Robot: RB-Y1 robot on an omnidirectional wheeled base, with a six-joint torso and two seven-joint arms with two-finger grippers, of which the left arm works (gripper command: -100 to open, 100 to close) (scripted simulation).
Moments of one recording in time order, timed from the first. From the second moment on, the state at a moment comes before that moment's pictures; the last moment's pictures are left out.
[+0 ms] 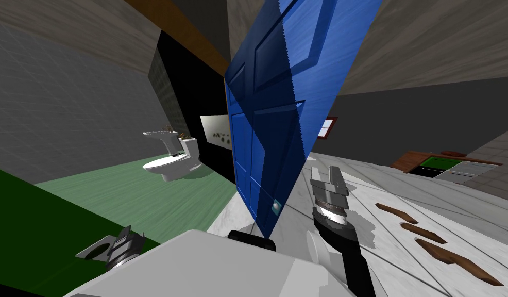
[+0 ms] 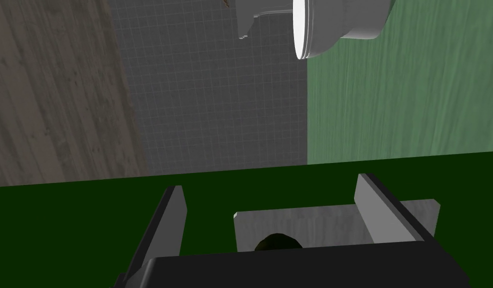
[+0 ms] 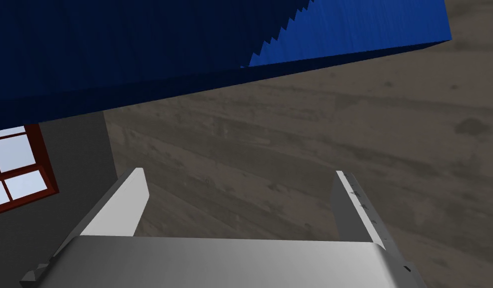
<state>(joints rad) 0.12 0.23 1.17 -0.50 -0.19 -0.96 0.29</state>
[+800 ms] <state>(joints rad) 0.16 0.26 1.17 -0.42 -0.18 -1.01 0.33</state>
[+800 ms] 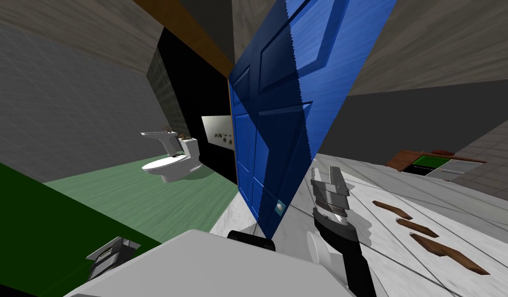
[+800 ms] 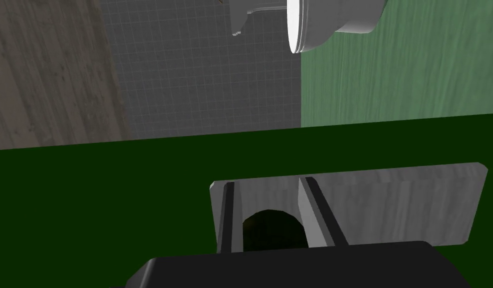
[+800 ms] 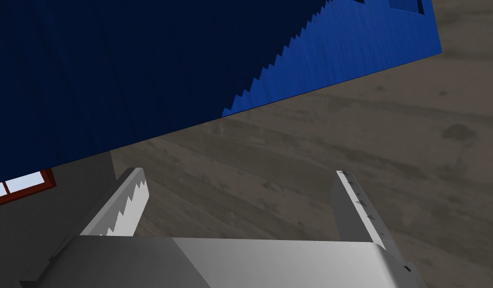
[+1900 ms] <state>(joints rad) 0.18 0.27 1.18 -0.43 -0.19 -1.01 0.36</state>
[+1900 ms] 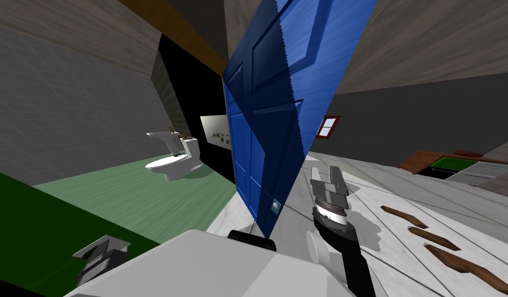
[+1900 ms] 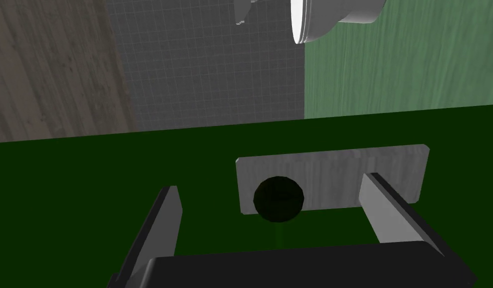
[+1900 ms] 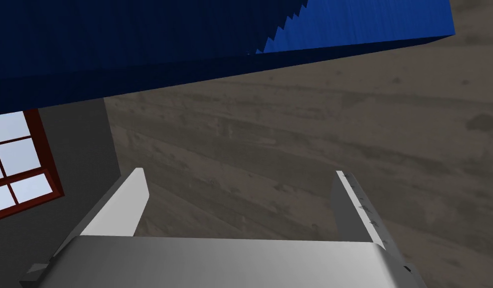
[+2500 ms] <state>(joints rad) 0.21 0.28 1.23 -0.41 -0.17 -1.01 0.38</state>
